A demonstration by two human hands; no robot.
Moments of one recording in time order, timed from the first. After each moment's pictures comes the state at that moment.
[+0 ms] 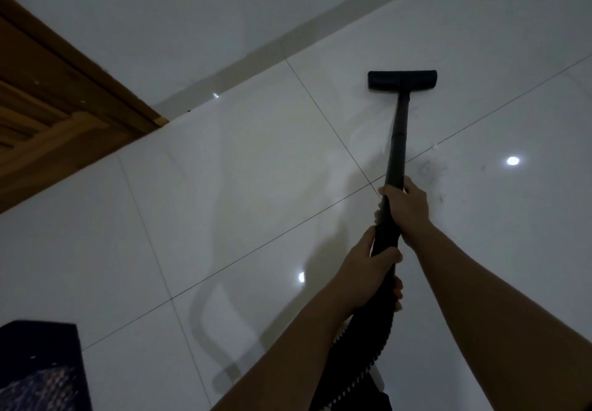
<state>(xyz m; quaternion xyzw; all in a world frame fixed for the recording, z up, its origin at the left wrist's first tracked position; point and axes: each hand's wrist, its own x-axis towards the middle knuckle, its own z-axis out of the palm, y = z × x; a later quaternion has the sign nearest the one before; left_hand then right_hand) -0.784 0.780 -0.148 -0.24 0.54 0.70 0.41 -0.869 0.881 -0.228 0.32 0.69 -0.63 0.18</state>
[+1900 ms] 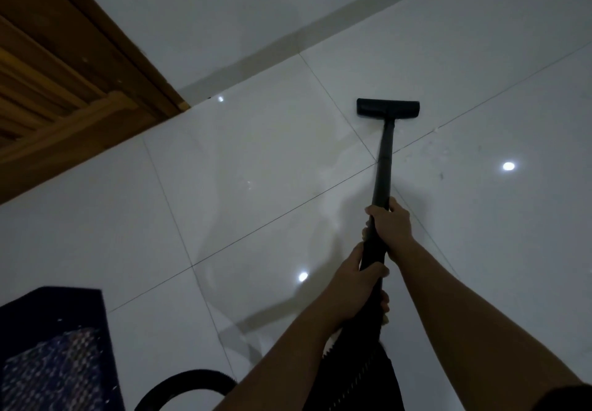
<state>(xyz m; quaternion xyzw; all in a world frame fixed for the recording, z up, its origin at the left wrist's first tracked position) -0.642 0.733 -0.104 -0.24 0.57 0.68 0.40 -0.723 0.832 -0.209 0.35 0.67 -0.62 0.21</state>
